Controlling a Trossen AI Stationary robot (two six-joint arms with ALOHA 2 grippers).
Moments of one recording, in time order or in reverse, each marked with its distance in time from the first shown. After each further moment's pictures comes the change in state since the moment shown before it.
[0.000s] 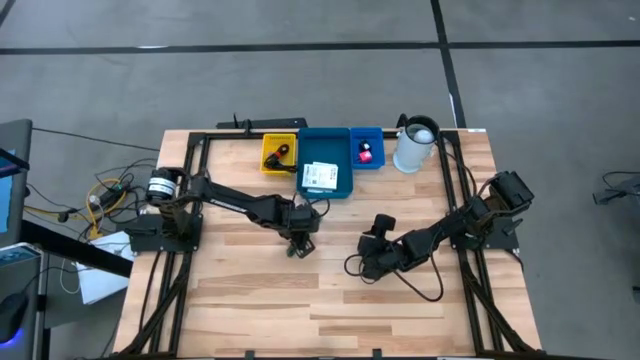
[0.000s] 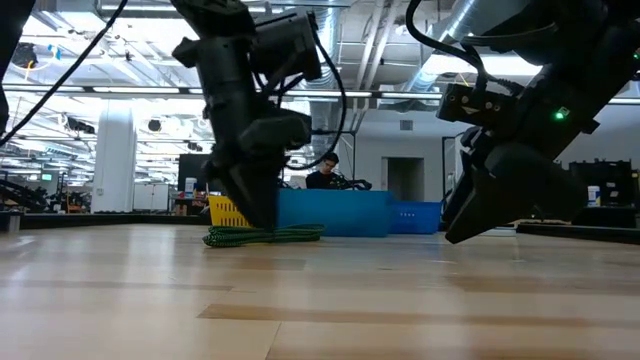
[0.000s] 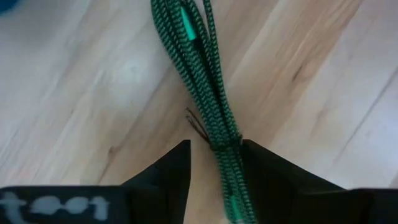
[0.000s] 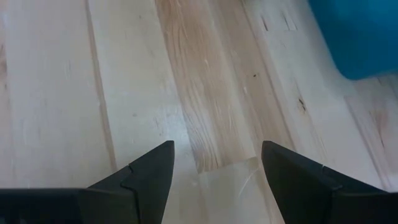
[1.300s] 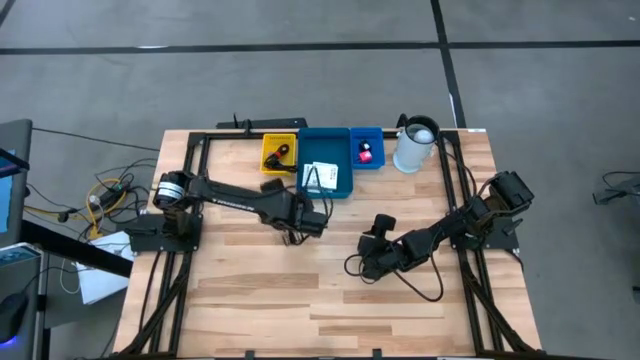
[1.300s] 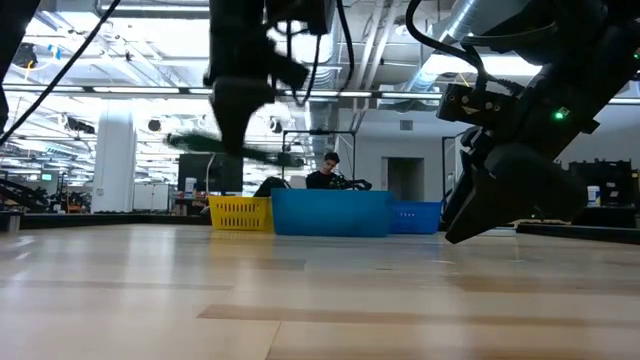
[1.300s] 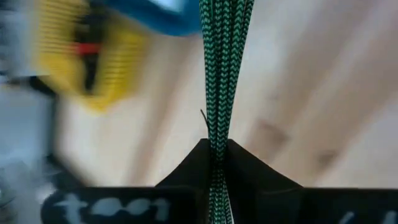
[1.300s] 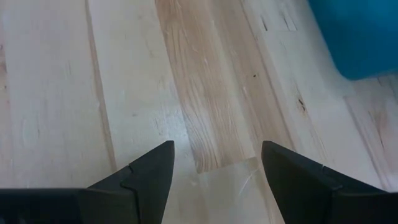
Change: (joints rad) left arm -0.059 0.074 0.450 -0.832 -0.366 0.070; right arm 0.000 0.000 0.000 0.000 0.001 -0.001
